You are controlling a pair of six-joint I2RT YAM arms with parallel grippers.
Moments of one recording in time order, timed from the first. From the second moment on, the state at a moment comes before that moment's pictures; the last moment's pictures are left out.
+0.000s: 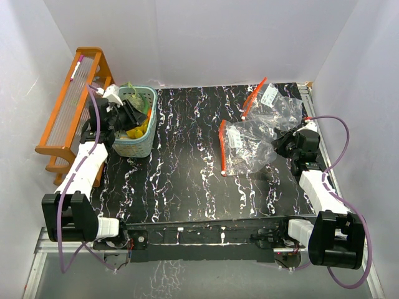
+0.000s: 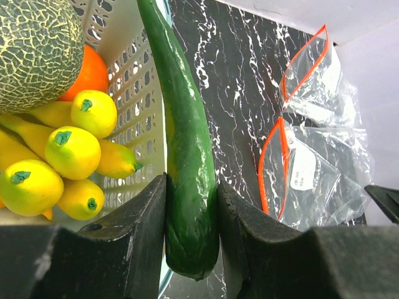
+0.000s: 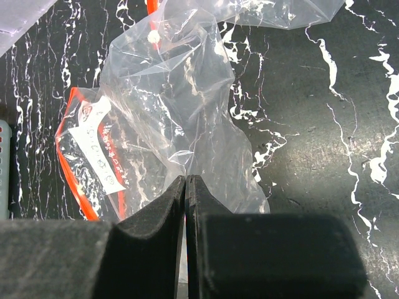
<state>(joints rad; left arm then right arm) -0.01 1.32 1.04 -0.16 0.40 -0.47 -0.13 1.09 0.57 0.05 -0.21 0.49</state>
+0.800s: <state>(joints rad) 0.00 1.34 1.12 -0.36 0.29 -0.38 -0.13 1.10 0.56 0.06 -0.22 0.49</state>
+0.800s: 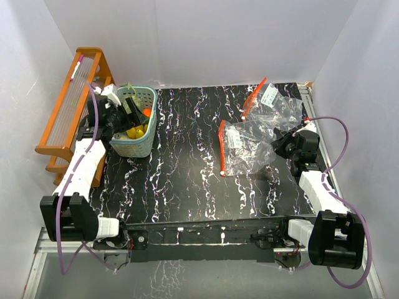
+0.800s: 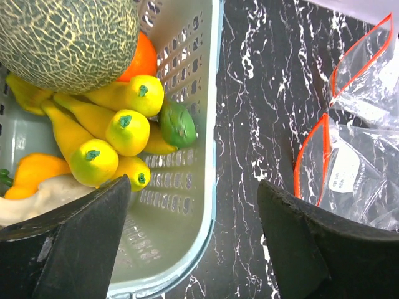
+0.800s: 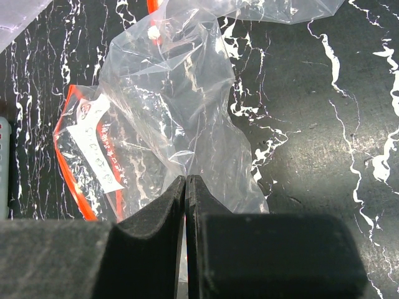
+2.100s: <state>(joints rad) -0.29 1.11 0.93 -0.34 -0.01 -0.32 -0.27 0.89 0.59 0.08 -0.30 0.42</state>
